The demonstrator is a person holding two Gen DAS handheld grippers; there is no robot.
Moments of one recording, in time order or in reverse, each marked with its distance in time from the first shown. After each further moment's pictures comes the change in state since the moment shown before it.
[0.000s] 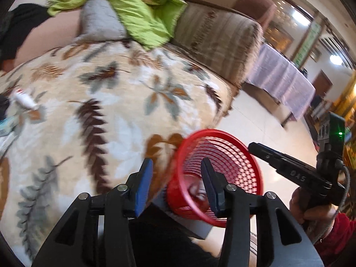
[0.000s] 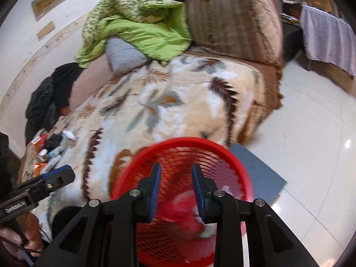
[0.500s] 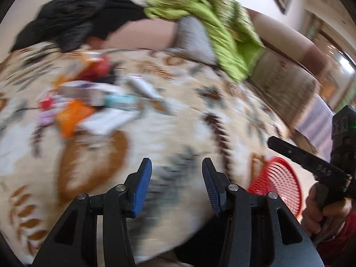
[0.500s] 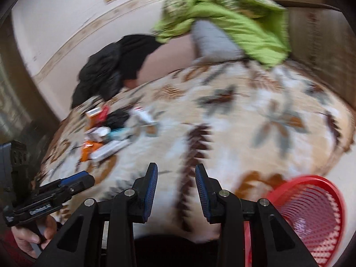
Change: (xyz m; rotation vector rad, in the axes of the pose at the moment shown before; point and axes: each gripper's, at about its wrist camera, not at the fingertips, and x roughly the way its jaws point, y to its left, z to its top) left arm -0.118 0.167 -0.049 -0.286 -0.168 0.287; right arm 0.068 0.196 0.005 -0.283 0.109 0.324
